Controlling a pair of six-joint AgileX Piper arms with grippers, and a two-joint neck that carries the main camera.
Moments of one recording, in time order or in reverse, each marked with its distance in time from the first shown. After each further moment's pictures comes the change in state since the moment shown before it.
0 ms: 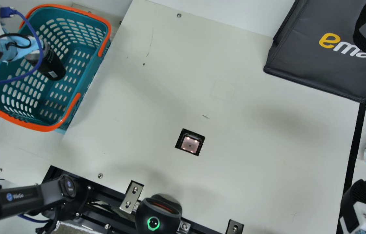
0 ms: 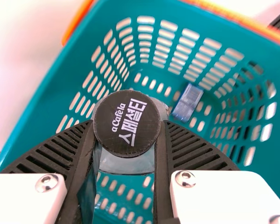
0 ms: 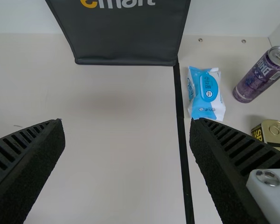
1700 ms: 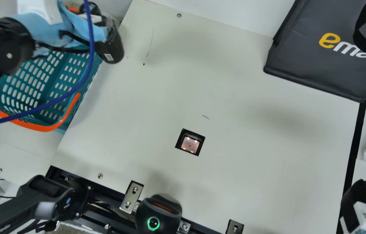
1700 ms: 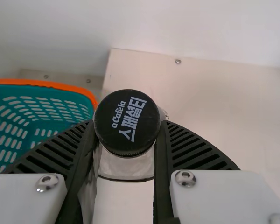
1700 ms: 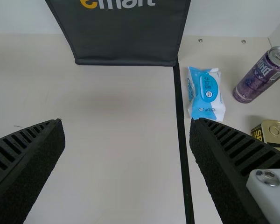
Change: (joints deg) left arm -44.9 -16.1 -6.8 23.5 10.5 -37.7; right arm 0.0 0.0 0.0 0.0 -0.1 0.0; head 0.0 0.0
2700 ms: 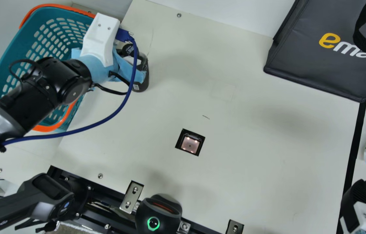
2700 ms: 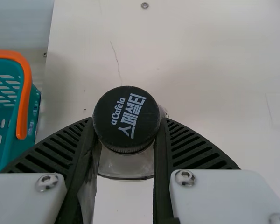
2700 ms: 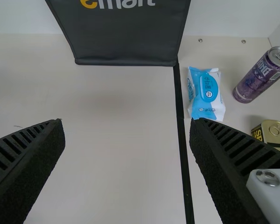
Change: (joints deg) left arm -8.4 3.8 16.8 4.2 -14.5 -5.8; right arm 0.0 0.0 0.0 0.0 0.0 0.0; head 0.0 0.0
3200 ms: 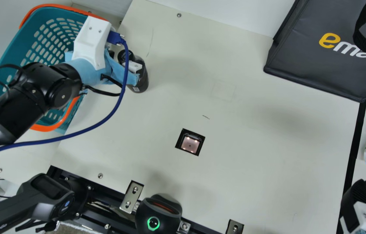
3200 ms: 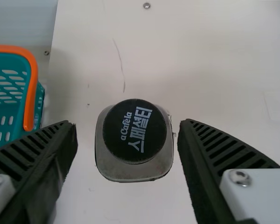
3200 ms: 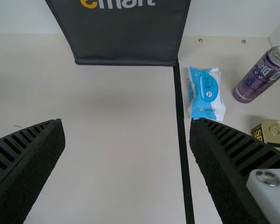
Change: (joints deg) left arm 3.1 -4.4 2.1 -4.9 -1.1 6.2; right arm 0.0 0.0 0.0 0.0 0.0 0.0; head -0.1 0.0
